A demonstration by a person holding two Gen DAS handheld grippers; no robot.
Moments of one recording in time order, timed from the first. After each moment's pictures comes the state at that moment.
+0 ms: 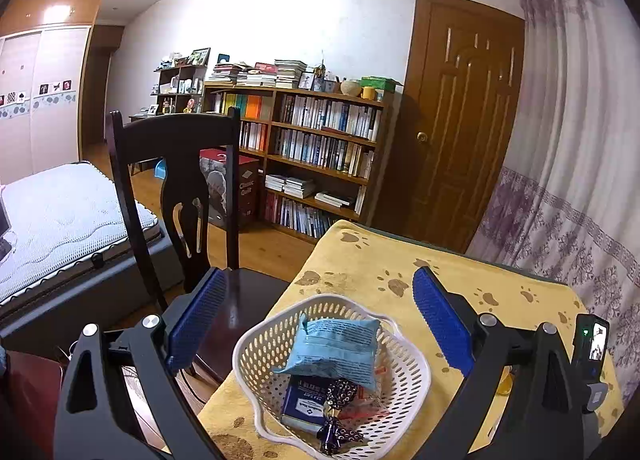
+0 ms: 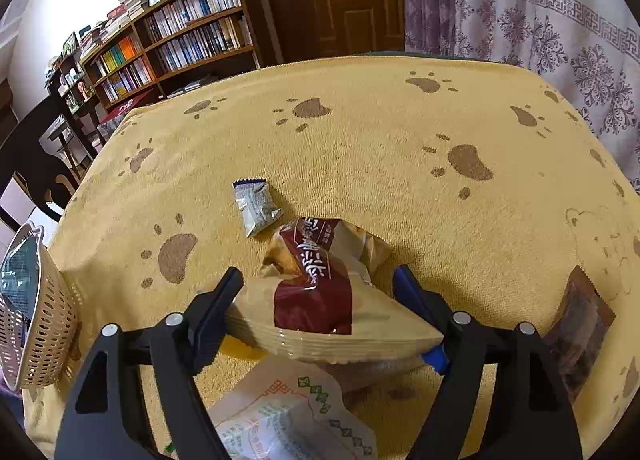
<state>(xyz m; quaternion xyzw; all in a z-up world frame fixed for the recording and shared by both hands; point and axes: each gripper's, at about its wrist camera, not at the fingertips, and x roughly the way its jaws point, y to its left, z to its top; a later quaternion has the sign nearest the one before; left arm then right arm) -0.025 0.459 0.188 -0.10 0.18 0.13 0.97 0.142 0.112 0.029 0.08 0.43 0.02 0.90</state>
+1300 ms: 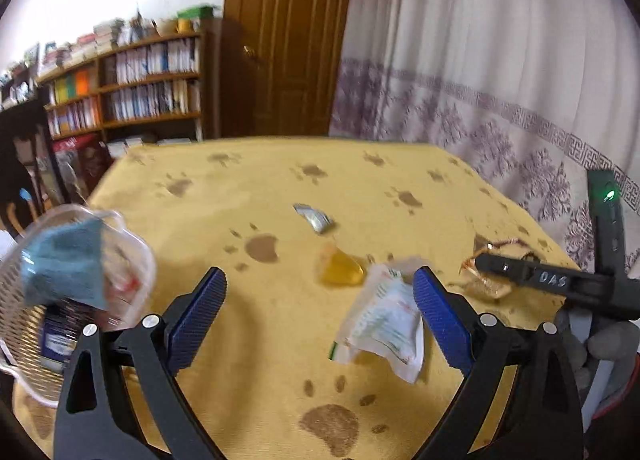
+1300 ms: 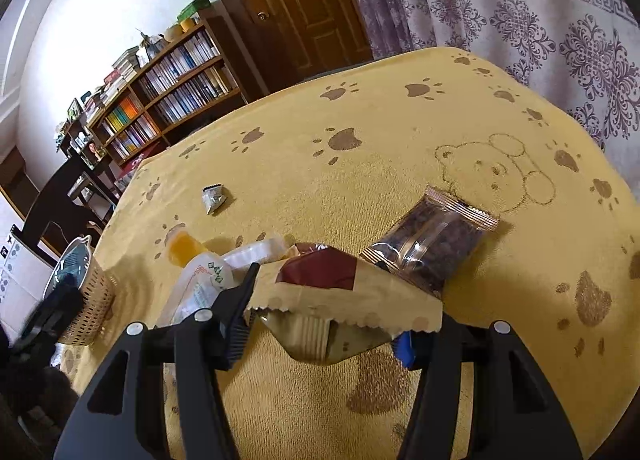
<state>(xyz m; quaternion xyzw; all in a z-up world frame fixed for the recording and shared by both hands) 0.014 0.274 0.091 0.00 0.30 -0.16 0.94 0.029 0.000 0.043 0.19 0.38 0.02 0.91</state>
